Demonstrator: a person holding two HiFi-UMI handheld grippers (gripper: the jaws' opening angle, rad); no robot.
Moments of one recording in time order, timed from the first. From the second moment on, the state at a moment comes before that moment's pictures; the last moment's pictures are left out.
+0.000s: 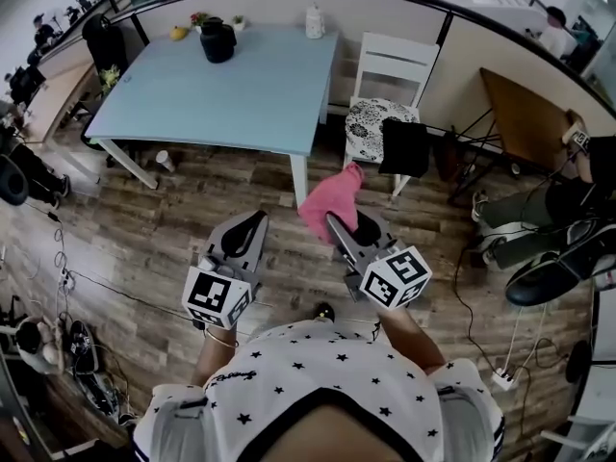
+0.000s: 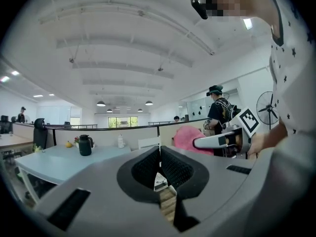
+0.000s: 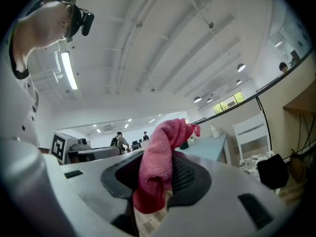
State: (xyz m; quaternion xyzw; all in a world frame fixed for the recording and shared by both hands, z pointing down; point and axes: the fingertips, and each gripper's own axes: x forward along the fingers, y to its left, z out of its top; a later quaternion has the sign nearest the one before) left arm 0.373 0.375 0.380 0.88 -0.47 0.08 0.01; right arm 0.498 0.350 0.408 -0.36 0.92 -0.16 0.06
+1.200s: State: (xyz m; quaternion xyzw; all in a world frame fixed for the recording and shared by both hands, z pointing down) left arm 0.300 0.277 0.393 0.87 -0.49 0.06 0.02; right arm 0.436 0.243 0.412 -0.36 0.92 -0.15 0.04
